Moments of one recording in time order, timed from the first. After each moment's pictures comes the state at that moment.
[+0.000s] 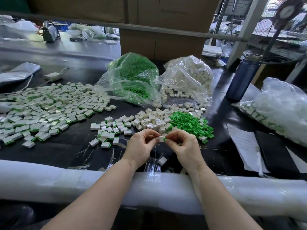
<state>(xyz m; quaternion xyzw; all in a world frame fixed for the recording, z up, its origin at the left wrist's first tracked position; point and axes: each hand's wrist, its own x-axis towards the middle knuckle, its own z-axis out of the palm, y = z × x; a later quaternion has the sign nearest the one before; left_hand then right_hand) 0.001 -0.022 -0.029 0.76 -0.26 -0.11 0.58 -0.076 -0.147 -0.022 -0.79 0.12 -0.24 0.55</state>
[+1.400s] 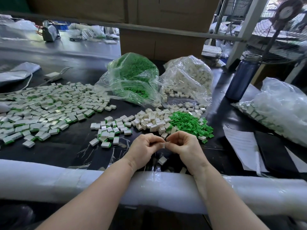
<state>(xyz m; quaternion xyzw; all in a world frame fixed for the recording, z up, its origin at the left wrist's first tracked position) -0.002 -0.021 -0.026 0.77 -0.34 -0.12 0.53 -0.078 -0.154 -0.024 -0.74 0.12 -0.17 0.64</state>
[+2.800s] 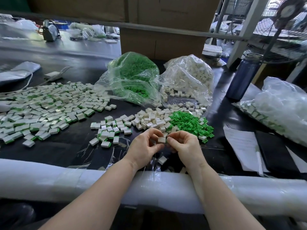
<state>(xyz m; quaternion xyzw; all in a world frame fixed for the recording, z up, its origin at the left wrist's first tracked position) 0.000 -0.021 -0.032 0.77 -0.31 -0.12 0.54 -0.076 -0.149 -0.022 -0.73 0.16 -0.20 0.64</state>
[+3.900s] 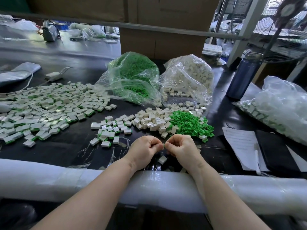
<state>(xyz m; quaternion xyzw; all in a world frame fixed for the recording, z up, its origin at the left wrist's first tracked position) 0.001 -0.019 -0.032 0.83 -0.33 -0.14 0.43 -0.075 -0.149 -0.025 -0.82 0.16 -0.12 0.53</state>
